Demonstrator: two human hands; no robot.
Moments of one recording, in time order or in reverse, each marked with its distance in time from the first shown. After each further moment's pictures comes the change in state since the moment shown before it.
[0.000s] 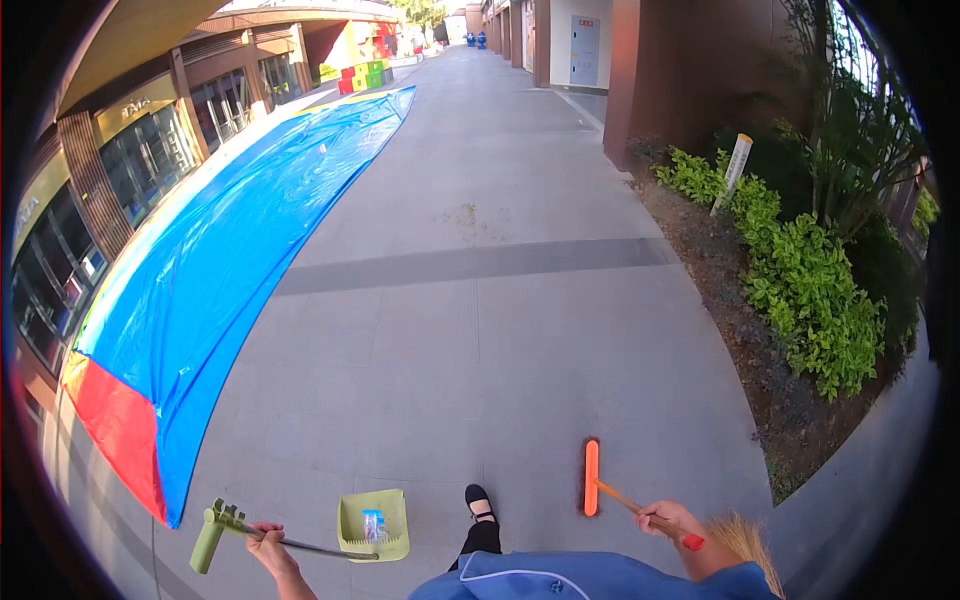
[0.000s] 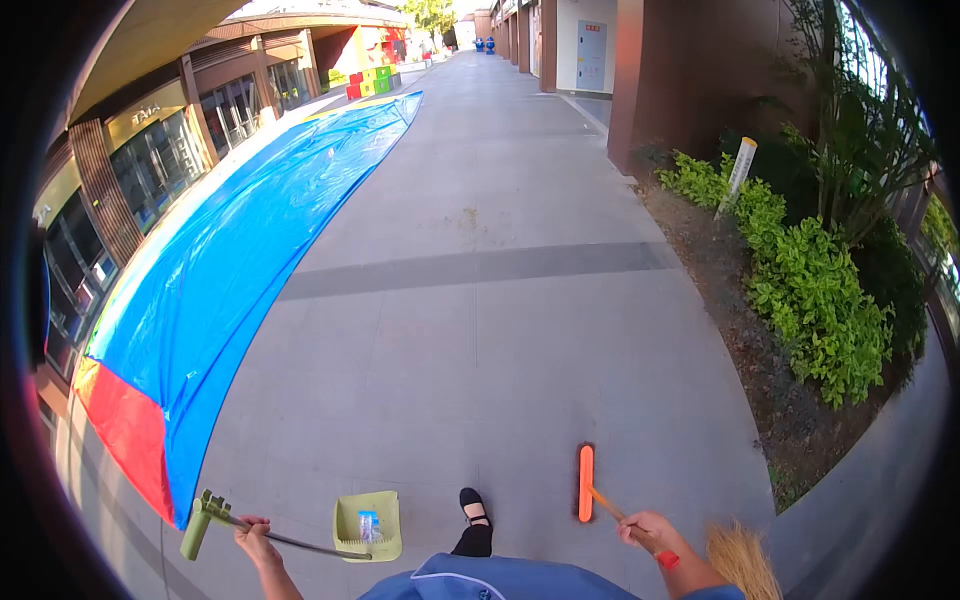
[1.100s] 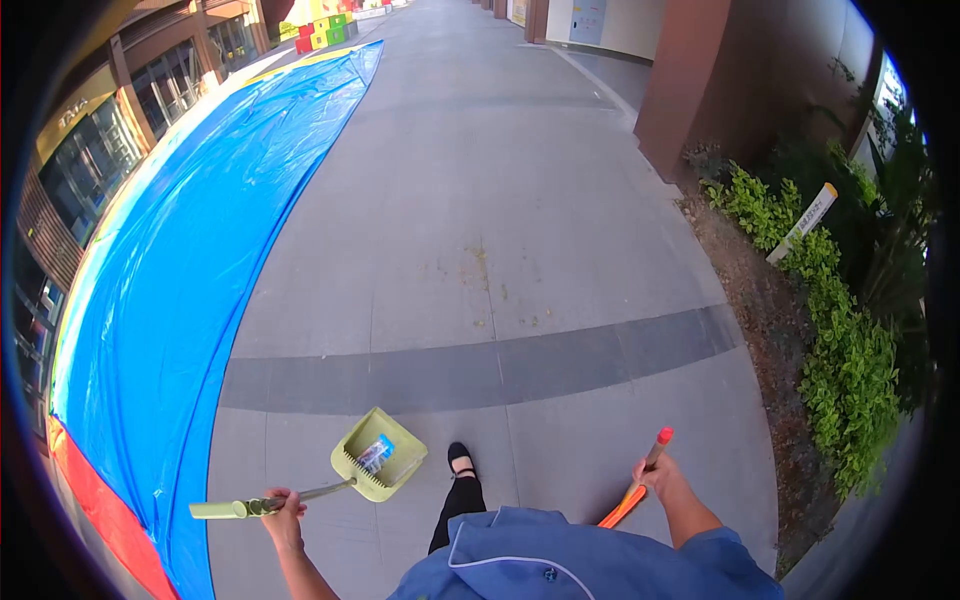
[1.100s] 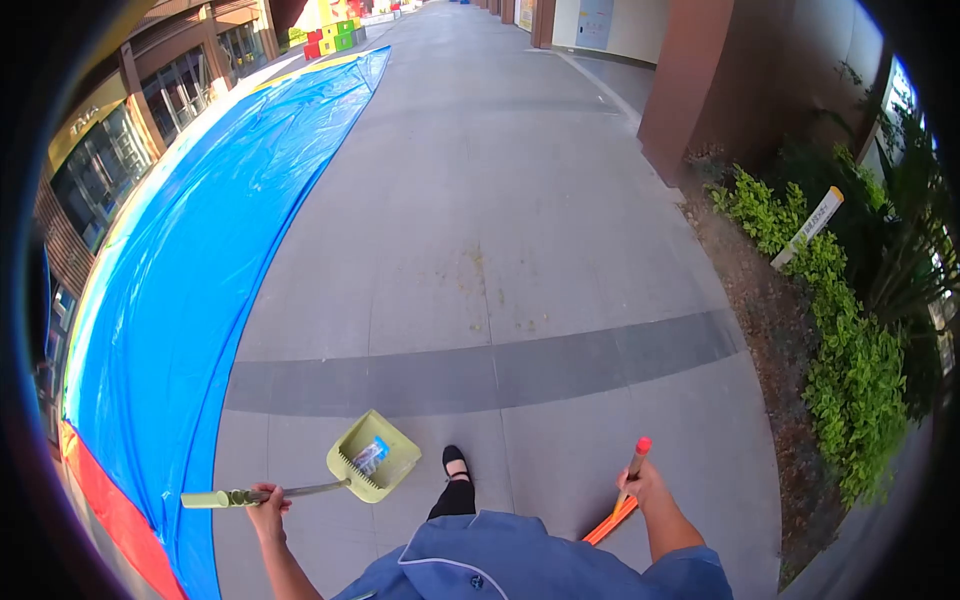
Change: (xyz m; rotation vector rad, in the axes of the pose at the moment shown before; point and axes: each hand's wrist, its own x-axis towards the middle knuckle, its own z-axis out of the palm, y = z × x) left_hand 0.582 -0.176 0.776 0.384 -0.325 -0.301; right_hand 0.323 -0.614 0.651 0.436 0.237 -0.294
